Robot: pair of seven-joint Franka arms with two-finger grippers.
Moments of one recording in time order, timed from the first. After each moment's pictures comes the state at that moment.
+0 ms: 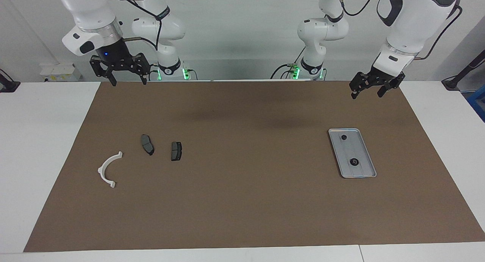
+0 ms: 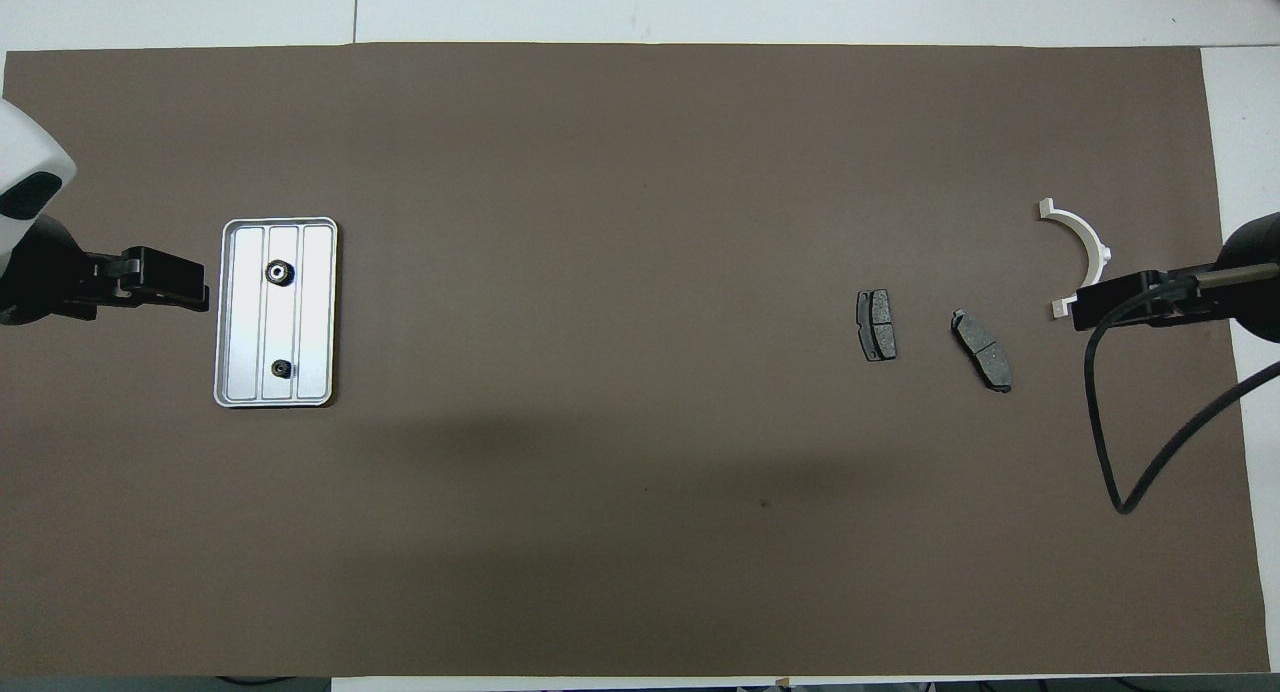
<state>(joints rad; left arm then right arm) -0.02 -0.05 -0.07 -1.68 -0.01 1.62 -0.09 -0.01 -0.10 0.06 -1.65 0.01 1.54 0.02</state>
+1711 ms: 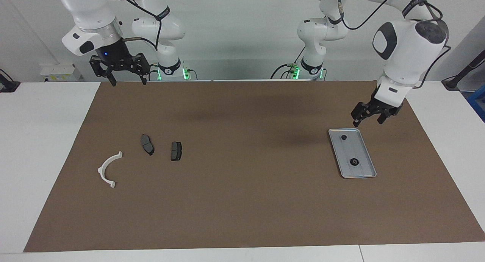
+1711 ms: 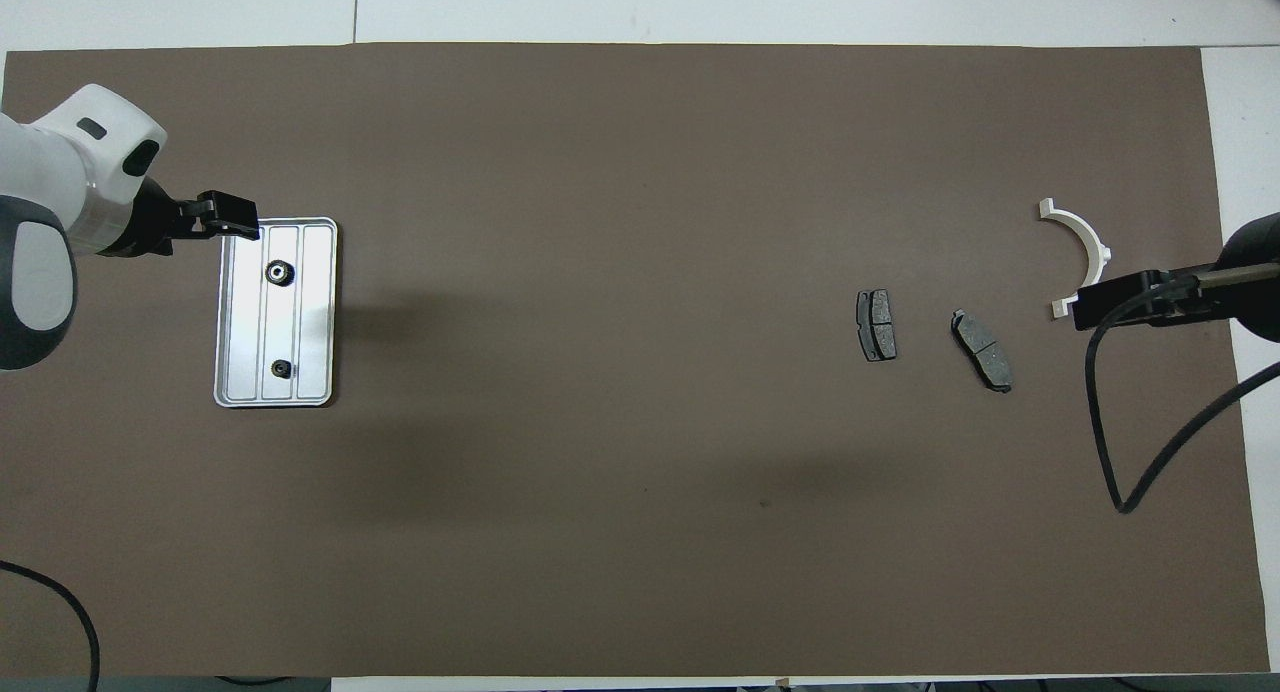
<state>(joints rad) 0.03 0.21 -0.05 -1.82 -0.01 2.11 -0.09 -0.01 -0.10 0.06 -1.65 0.01 1.54 0.02</state>
